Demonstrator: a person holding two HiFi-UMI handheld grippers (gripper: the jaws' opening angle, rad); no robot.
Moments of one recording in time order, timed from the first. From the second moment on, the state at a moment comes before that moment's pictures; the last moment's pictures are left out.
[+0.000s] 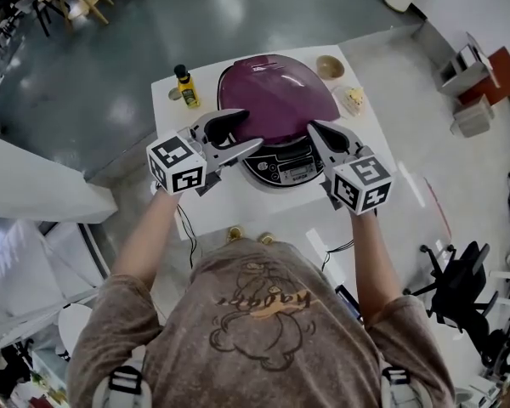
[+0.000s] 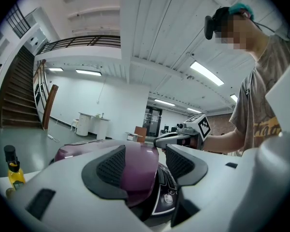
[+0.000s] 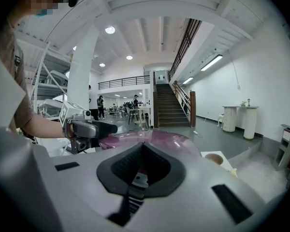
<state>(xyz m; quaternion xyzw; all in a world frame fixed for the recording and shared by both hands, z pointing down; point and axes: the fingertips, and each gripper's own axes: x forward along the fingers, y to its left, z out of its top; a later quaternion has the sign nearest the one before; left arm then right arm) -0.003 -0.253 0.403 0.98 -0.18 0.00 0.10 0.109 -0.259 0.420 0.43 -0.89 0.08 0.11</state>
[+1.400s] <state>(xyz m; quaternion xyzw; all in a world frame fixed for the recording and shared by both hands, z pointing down) 0.008 -0.243 0.449 0.97 -0.18 0.05 0.14 0.109 -0.248 0.481 0.41 -0.88 0.11 0.20</state>
